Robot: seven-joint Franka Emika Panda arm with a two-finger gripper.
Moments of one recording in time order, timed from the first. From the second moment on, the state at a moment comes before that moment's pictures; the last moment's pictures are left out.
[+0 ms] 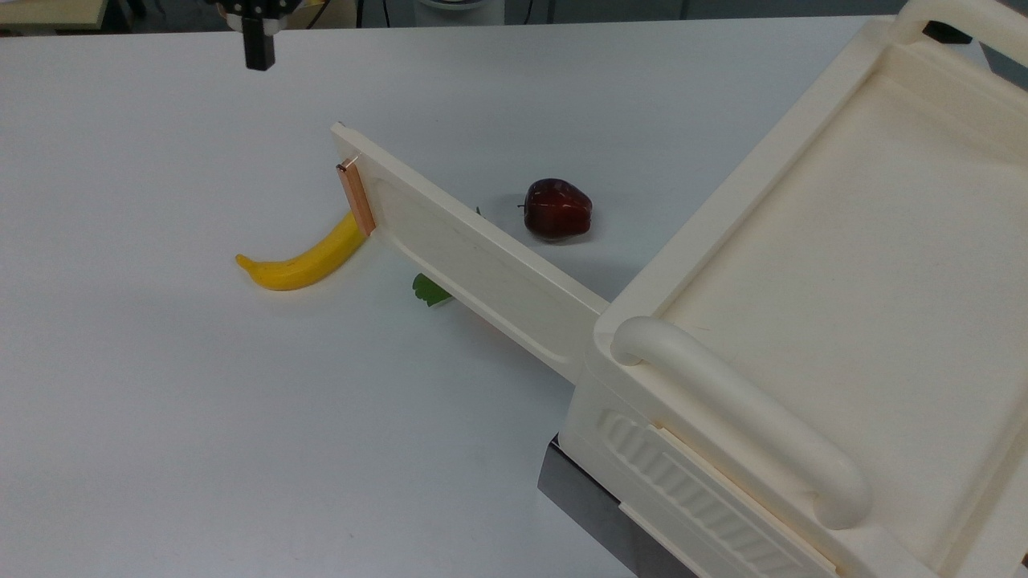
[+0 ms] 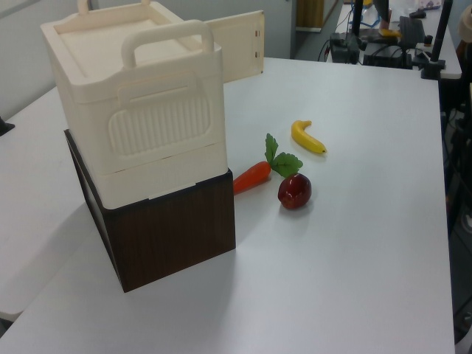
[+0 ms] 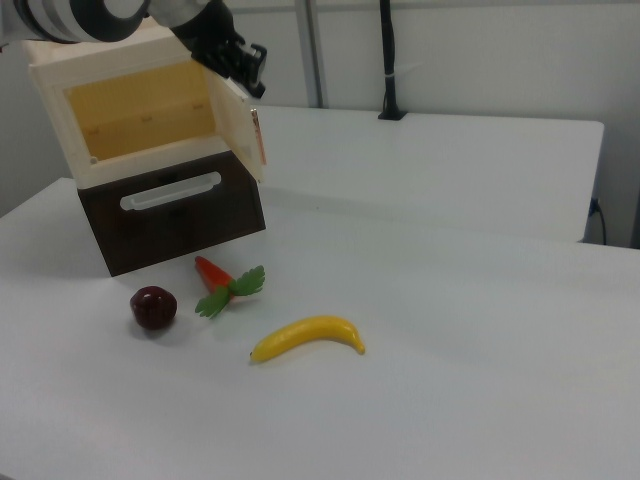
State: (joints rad) arm -0.04 0.12 -0.01 -1.39 -0.04 2.11 0.04
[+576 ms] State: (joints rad) arm -0.02 0.23 0.01 -1.39 -0.04 2.46 0.26
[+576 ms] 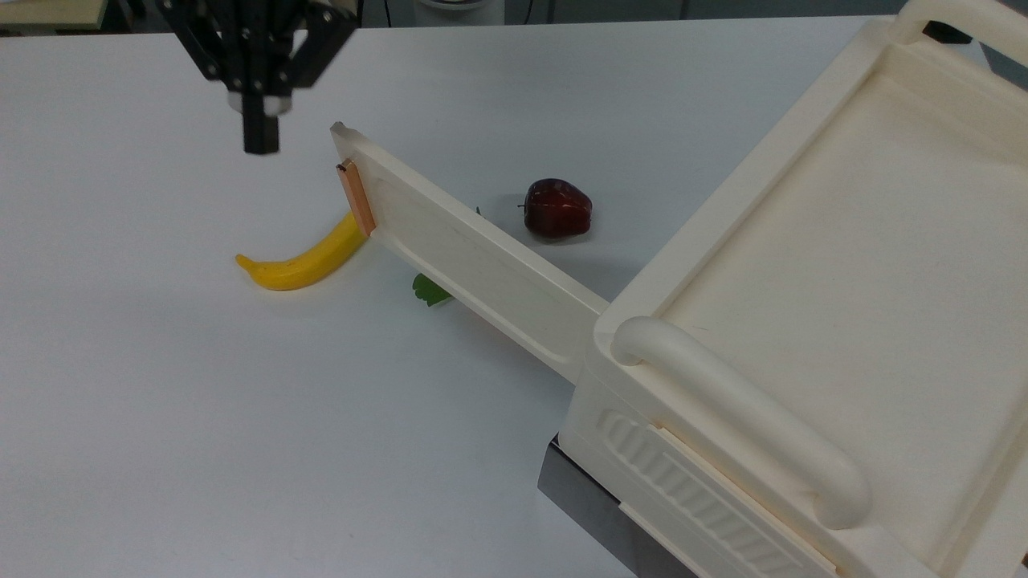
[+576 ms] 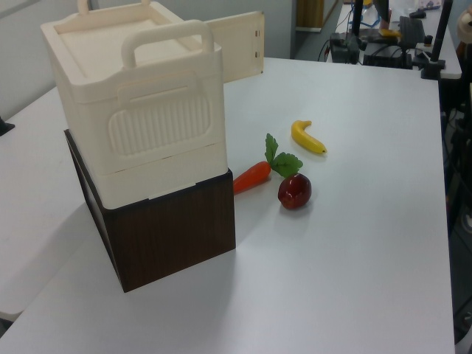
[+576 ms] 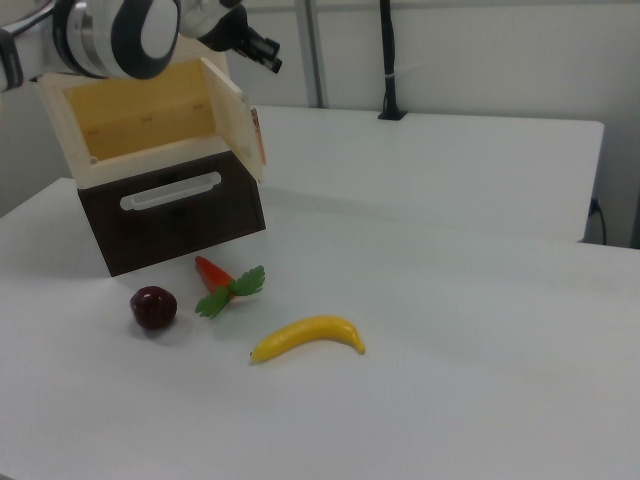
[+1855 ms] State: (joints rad) arm 0.13 0.22 0.02 -1.39 0.02 2.23 0.44
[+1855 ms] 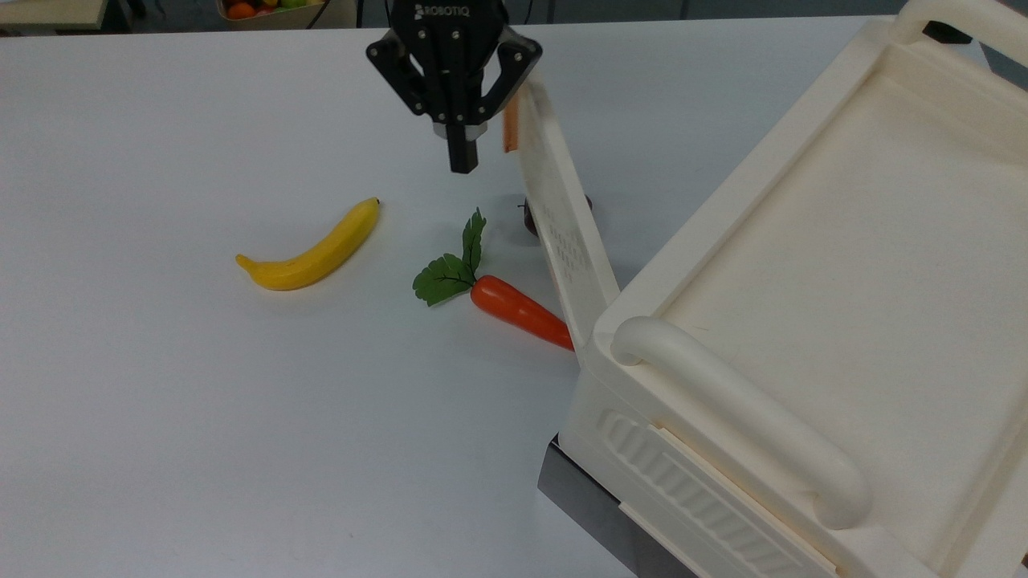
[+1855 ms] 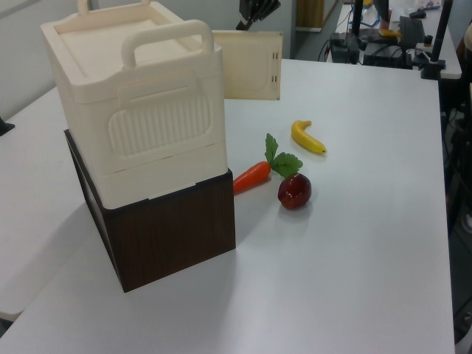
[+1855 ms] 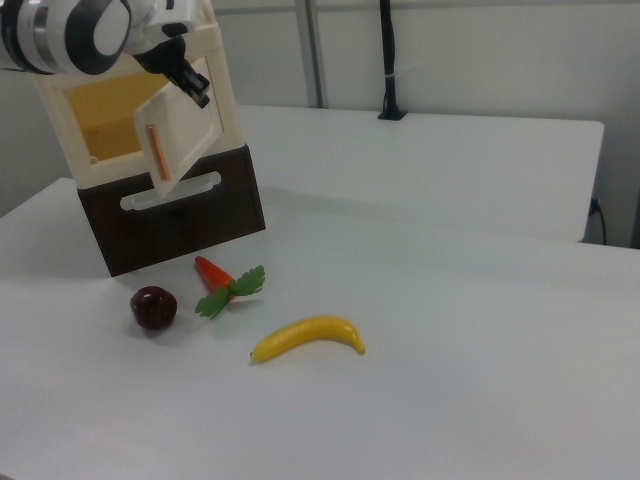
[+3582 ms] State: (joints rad) arm 0.14 0.20 0.09 -1.40 0.04 1.88 0.33
